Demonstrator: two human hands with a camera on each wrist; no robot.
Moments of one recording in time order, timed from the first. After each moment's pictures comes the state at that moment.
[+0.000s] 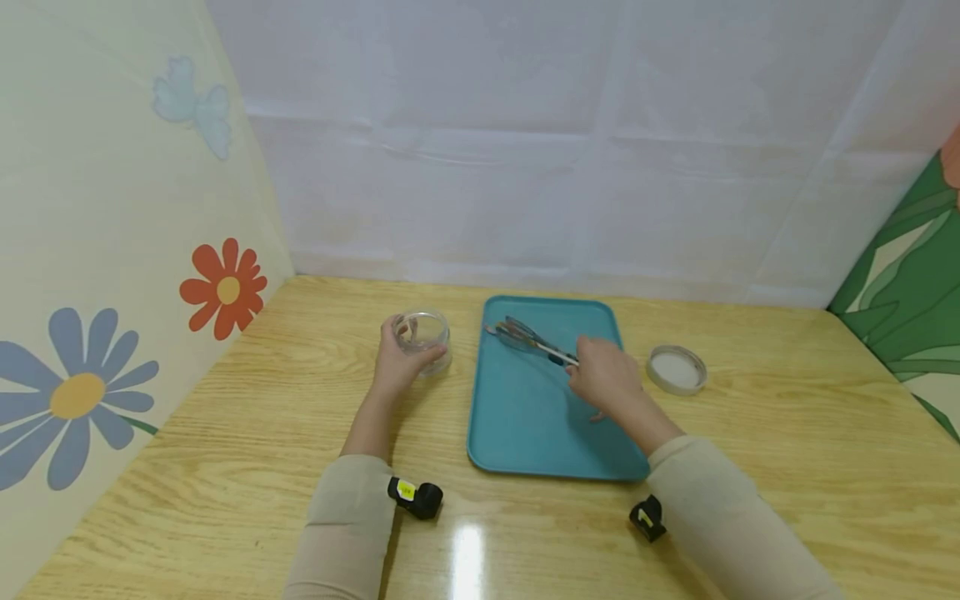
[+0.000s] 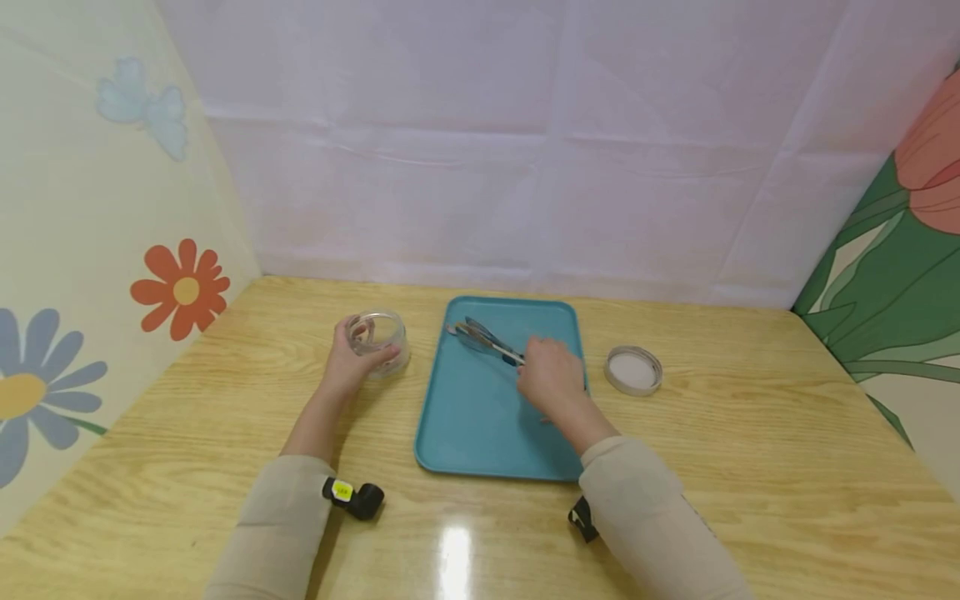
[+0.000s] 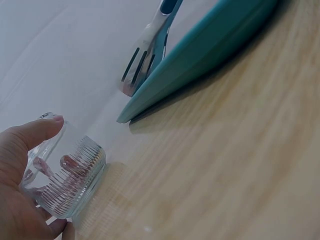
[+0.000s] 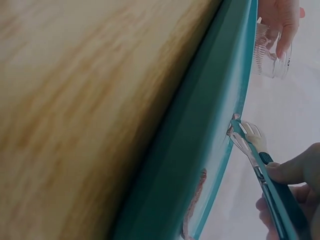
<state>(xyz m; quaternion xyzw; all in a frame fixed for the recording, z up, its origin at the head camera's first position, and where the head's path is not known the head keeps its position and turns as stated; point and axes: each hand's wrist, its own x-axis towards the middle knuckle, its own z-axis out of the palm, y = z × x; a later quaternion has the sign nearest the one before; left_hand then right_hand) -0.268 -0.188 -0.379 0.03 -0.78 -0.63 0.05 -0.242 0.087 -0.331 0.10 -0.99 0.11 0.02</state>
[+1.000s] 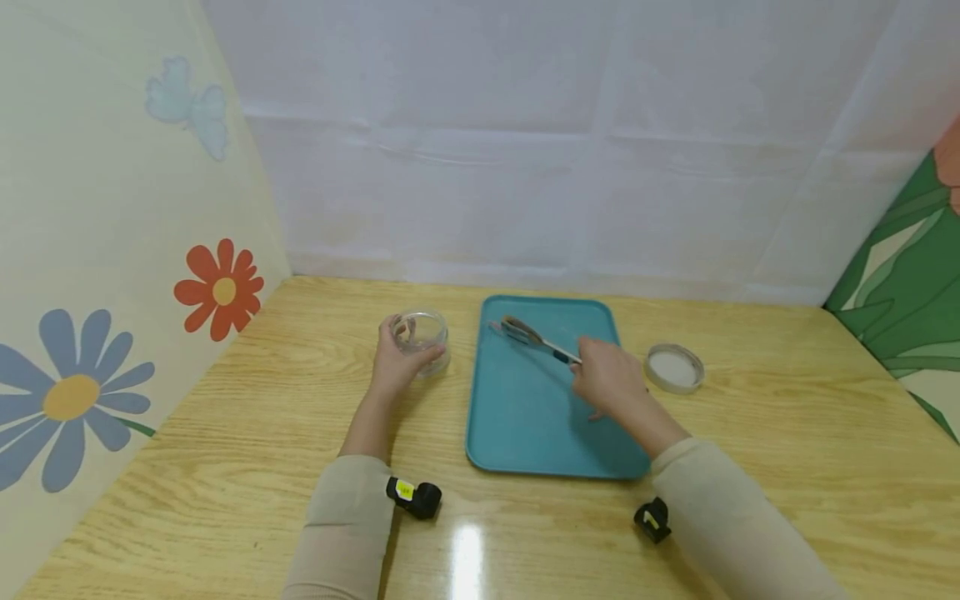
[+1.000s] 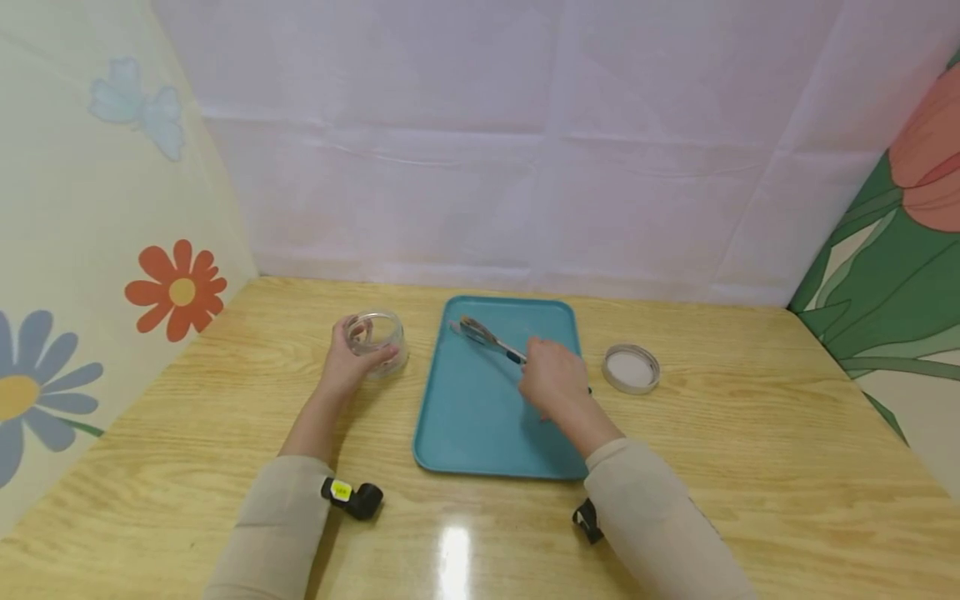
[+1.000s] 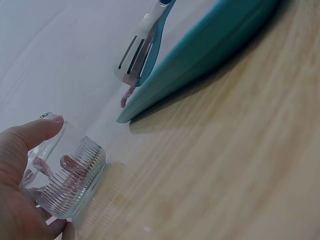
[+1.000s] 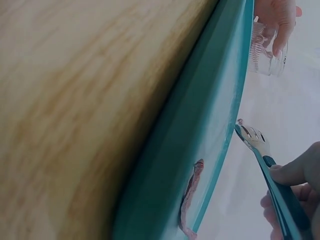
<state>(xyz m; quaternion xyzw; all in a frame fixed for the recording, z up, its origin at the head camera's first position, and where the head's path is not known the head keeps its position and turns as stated) -0.268 -0.188 -0.380 0.03 -0.77 -0.63 0.05 -0.236 0.091 -0.328 0.10 -0.99 0.12 0.03</state>
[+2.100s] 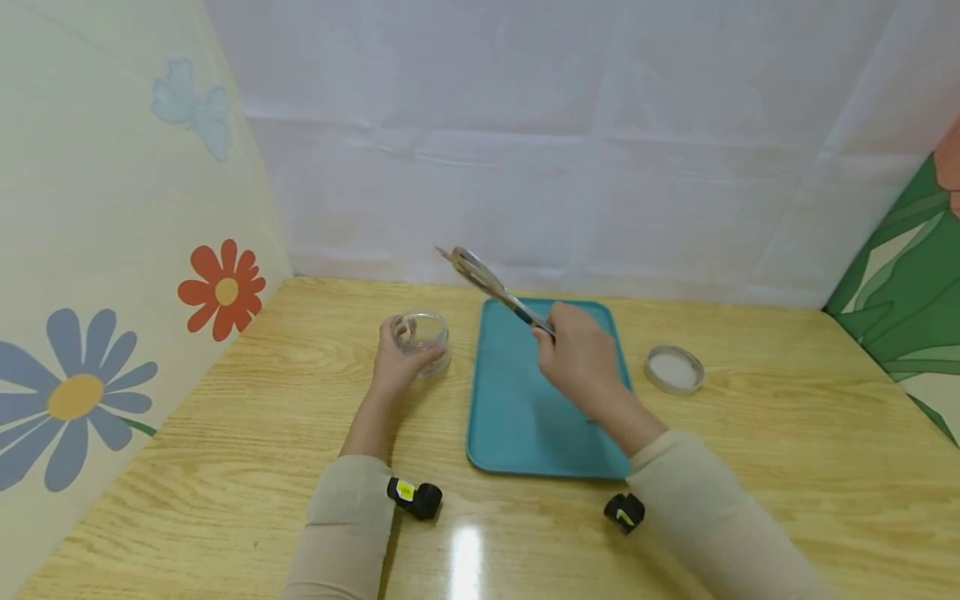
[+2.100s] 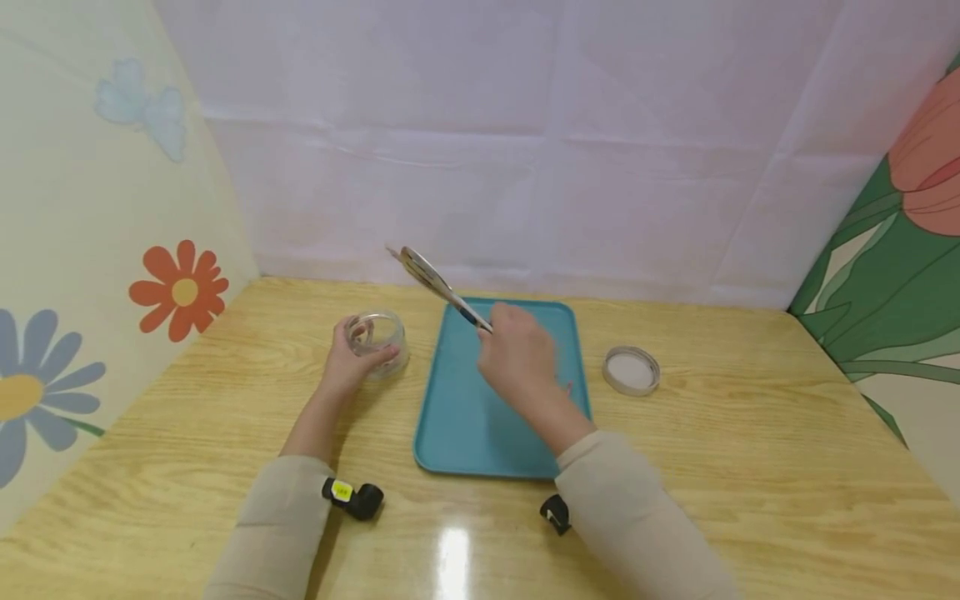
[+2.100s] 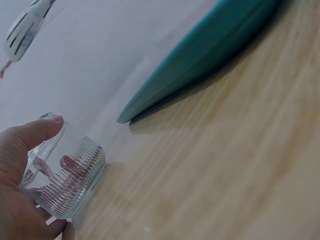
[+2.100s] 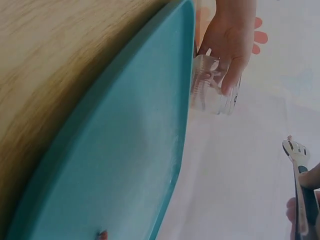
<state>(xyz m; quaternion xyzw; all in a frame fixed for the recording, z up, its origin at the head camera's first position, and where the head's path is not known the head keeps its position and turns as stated) -0.268 -0.187 -0.379 0.04 -0.78 -0.62 0.06 -0.225 0.054 -0.300 0.17 -0.93 0.21 0.25</state>
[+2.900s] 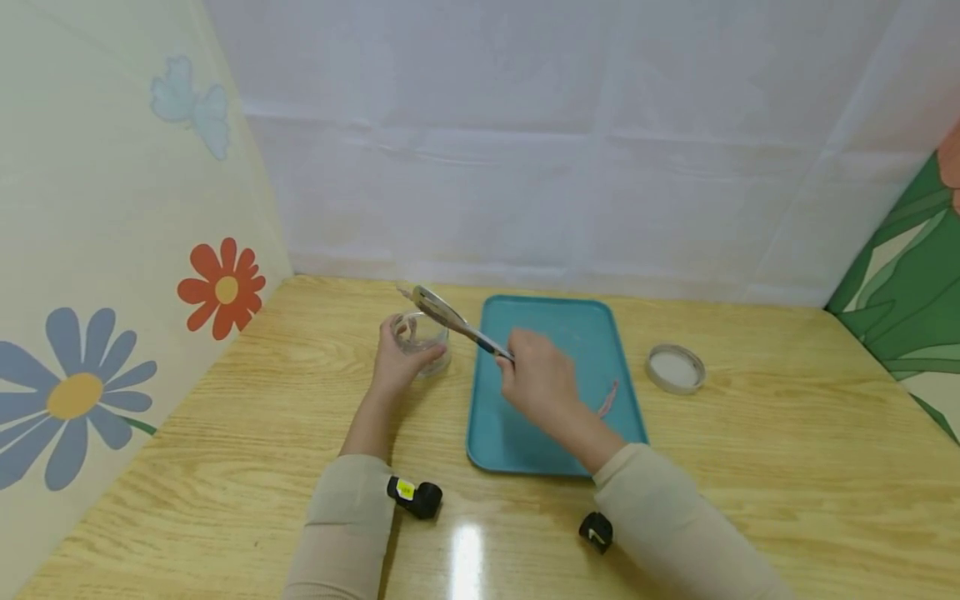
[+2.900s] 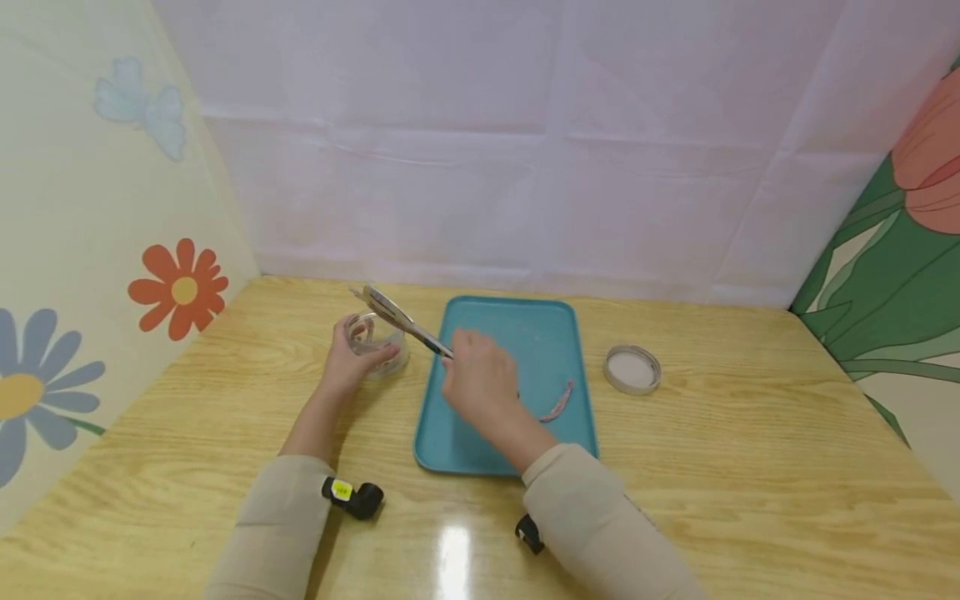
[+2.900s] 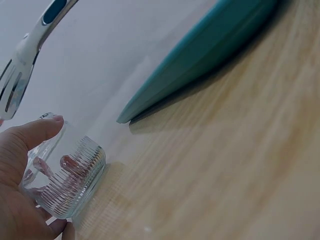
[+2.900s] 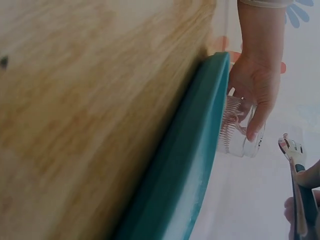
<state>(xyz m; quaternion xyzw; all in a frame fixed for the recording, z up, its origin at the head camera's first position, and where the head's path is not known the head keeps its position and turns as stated) -0.268 -0.188 -0.380 0.04 -0.77 -0.64 0.06 -0.216 0.017 -0.322 0.19 -0.94 0.19 0.20</state>
